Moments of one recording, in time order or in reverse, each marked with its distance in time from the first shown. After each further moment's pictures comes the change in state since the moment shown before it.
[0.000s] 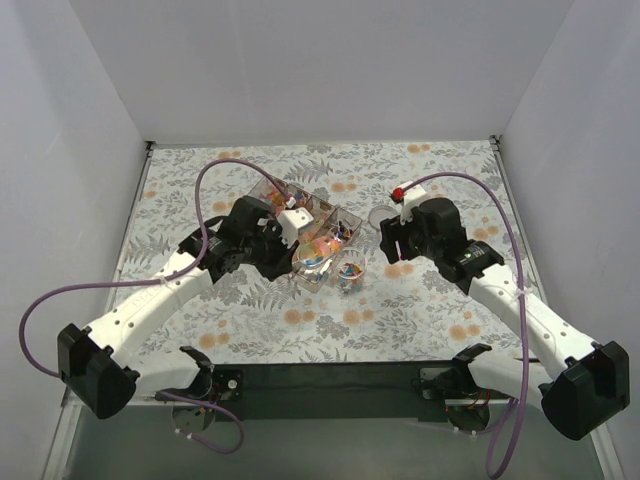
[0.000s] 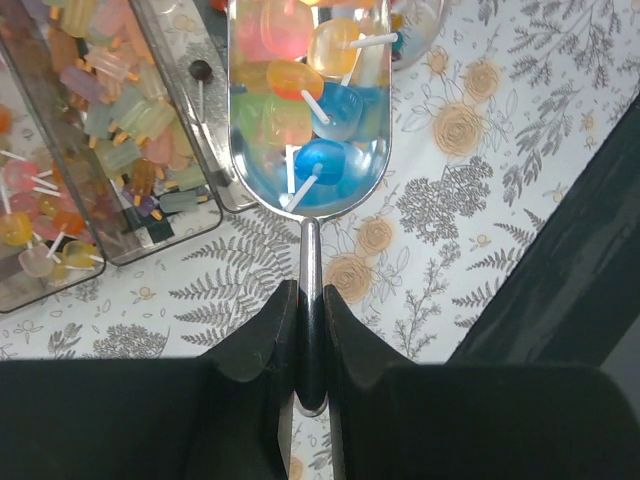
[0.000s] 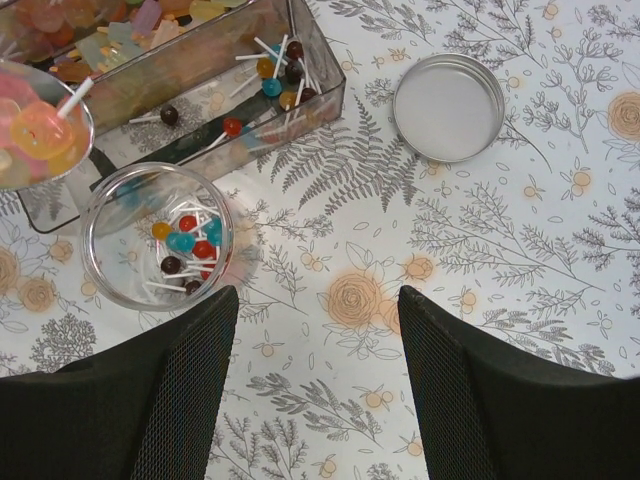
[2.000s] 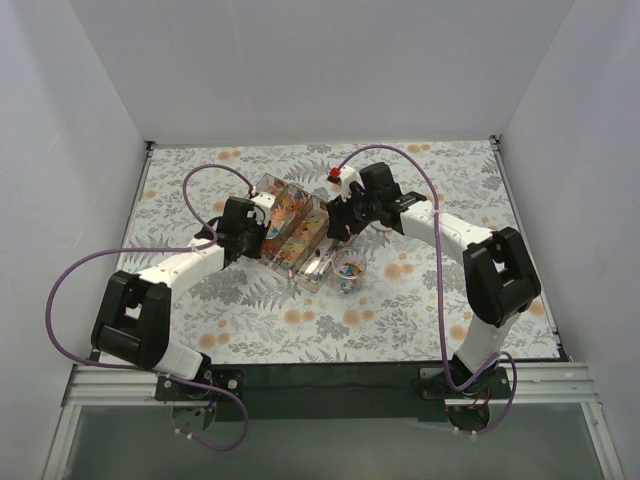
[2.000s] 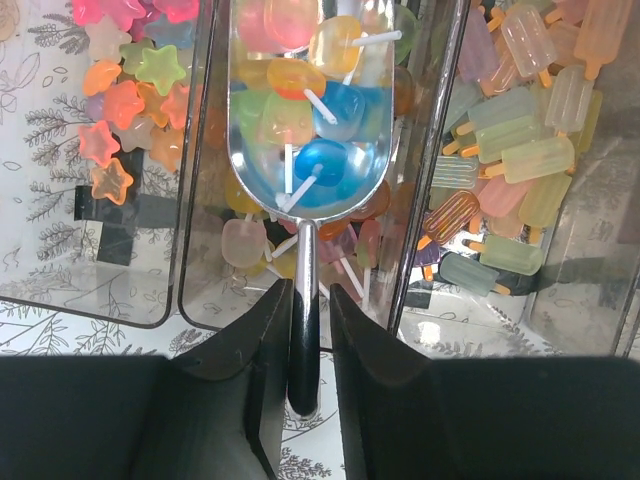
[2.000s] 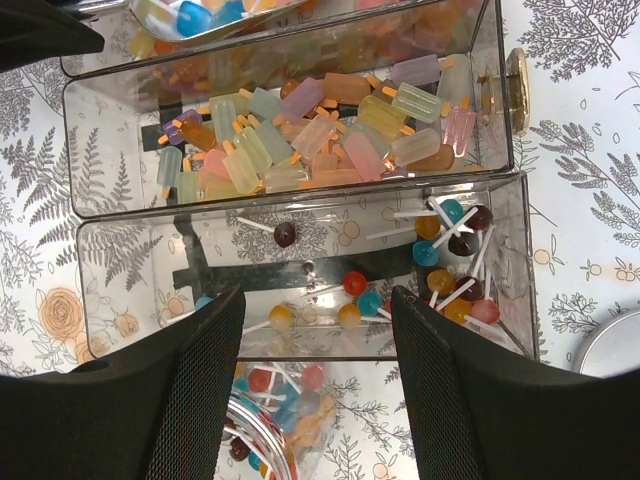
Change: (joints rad) left arm 0.273 0.295 -0.224 0.501 -0.301 -0.108; right arm 0.035 0.690 0.406 0.135 -0.389 -0.093
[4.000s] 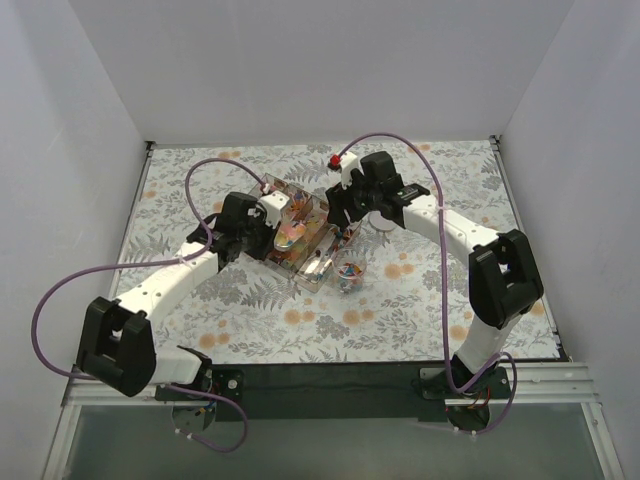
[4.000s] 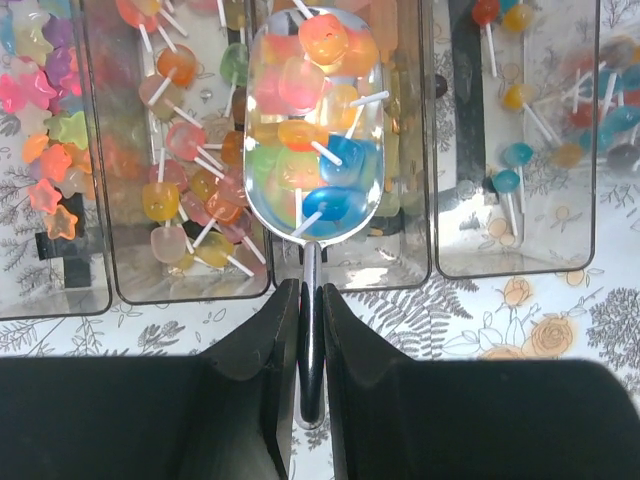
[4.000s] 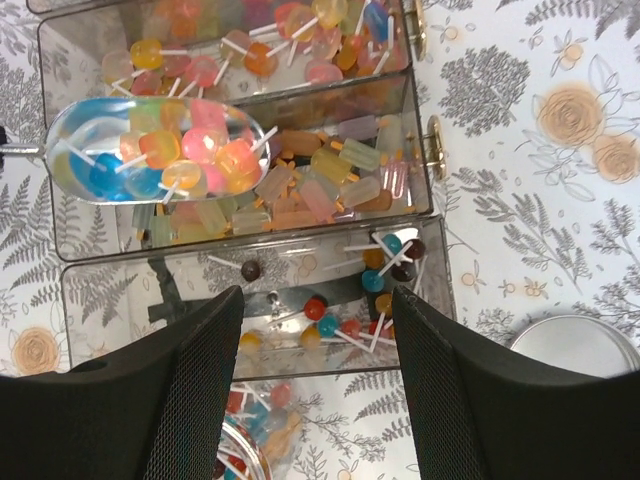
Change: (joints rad) left arm -0.074 -0.136 0.097 -0.203 0.154 0.101; right arm 0.000 -0.016 0.084 -0.011 0.093 -0.022
